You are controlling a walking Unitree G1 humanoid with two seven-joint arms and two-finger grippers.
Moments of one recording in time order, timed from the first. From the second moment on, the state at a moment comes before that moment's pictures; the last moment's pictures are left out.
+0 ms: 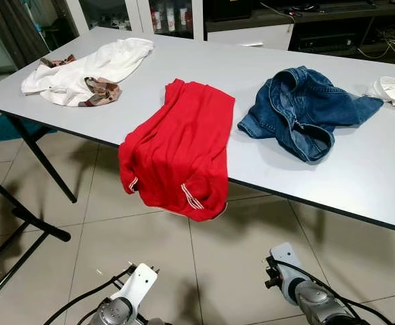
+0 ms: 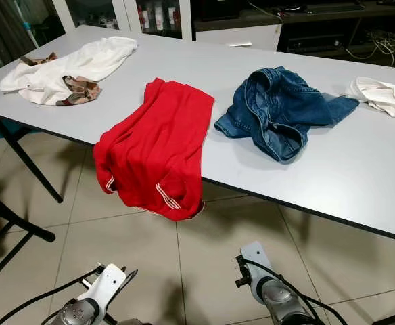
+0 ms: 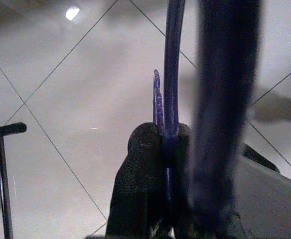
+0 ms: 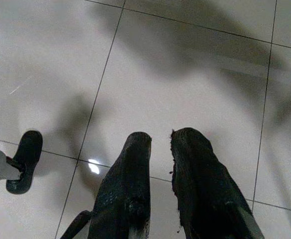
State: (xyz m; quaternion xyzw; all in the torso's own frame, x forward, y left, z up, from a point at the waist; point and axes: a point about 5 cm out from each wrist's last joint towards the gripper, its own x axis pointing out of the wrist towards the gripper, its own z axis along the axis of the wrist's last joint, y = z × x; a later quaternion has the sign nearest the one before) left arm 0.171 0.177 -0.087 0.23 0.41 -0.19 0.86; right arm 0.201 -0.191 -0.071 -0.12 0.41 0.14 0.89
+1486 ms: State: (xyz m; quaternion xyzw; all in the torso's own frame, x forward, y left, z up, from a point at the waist) left arm 0.167 0.185 -0.087 0.23 0.42 -0.17 0.86; right arm 0.204 -0.185 -0.070 -0.11 0.41 0.15 0.89
